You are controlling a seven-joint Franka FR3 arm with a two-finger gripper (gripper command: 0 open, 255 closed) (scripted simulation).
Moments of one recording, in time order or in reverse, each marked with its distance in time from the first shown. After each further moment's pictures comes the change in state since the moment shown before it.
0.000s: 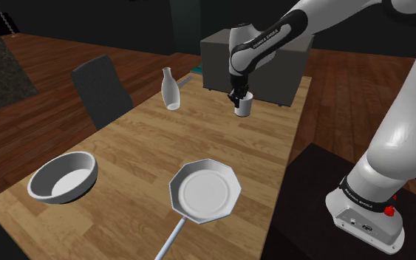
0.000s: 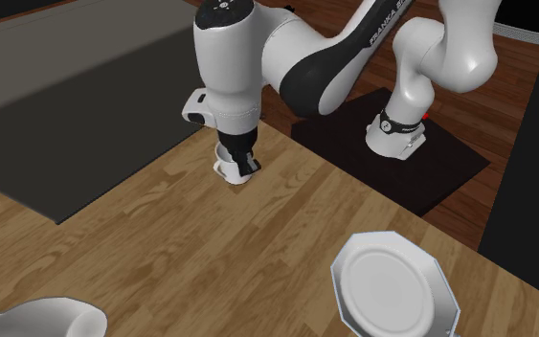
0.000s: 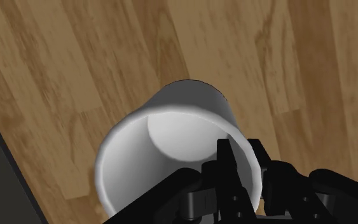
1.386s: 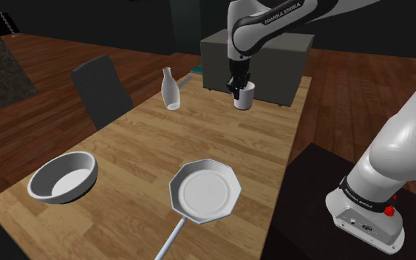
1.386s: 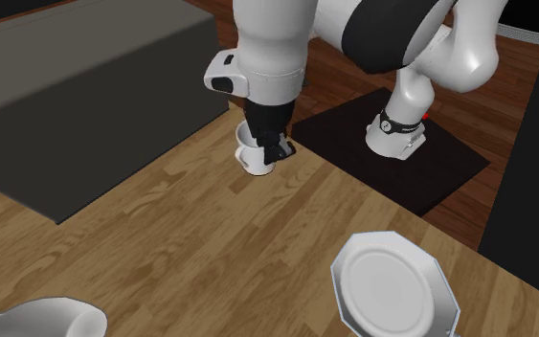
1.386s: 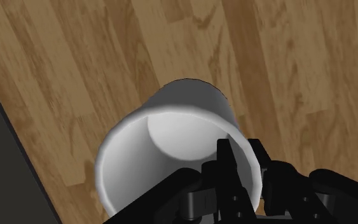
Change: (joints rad) arm 0.049 -0.201 0.053 -0.019 0.029 -0.187 0.074
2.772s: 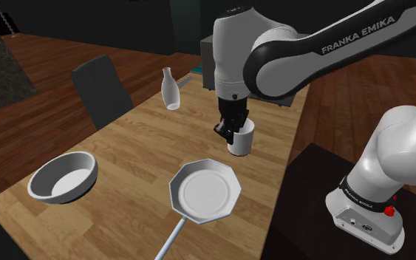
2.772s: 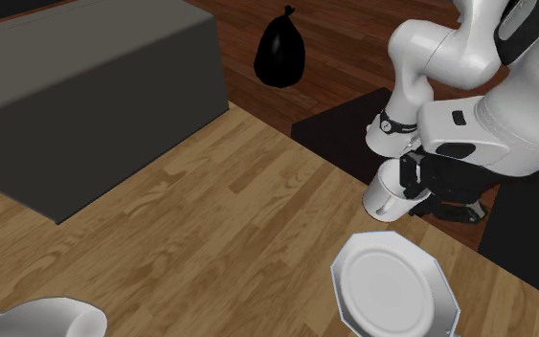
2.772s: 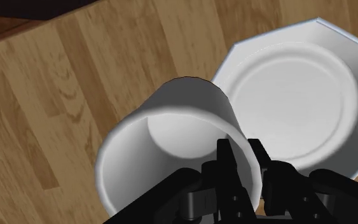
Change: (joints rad) arm 0.239 -0.264 0.302 -0.244 0.153 -0.026 0.444
